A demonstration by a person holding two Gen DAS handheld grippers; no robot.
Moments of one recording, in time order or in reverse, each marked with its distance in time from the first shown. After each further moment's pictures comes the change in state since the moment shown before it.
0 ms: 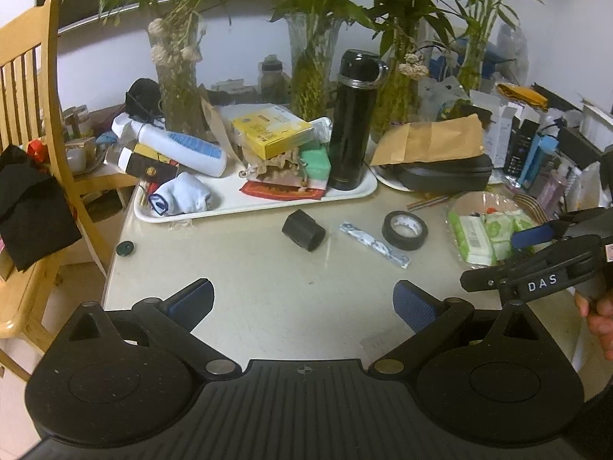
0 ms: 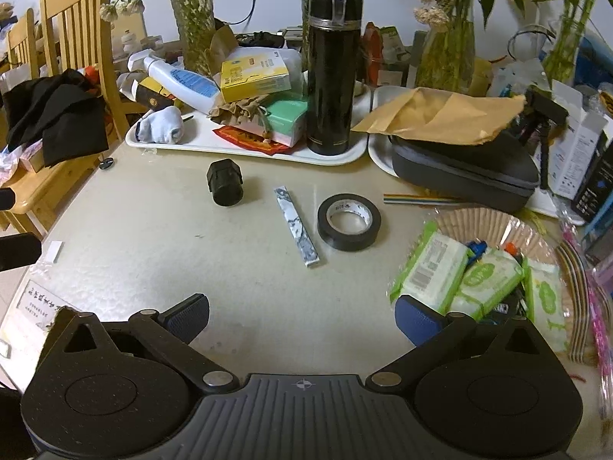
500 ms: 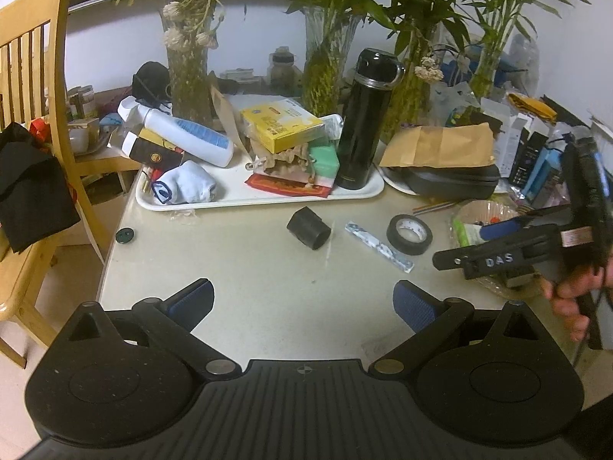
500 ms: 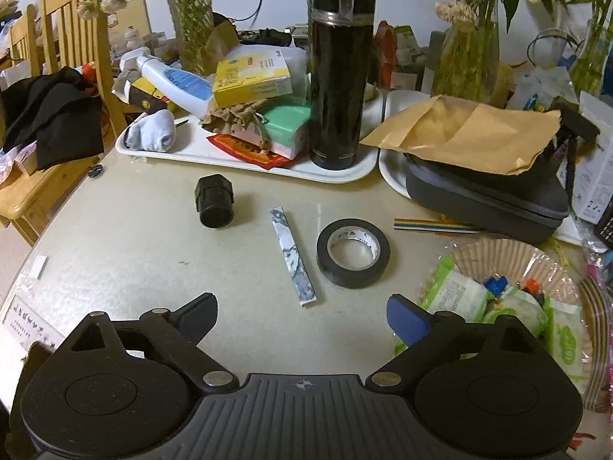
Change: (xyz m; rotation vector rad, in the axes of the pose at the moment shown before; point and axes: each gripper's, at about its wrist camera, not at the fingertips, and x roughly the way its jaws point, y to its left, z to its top) left arm 0.005 0.011 0.008 -0.054 0.025 -0.010; right arm 0.046 -0.013 0.031 -0.016 0.009 0.031
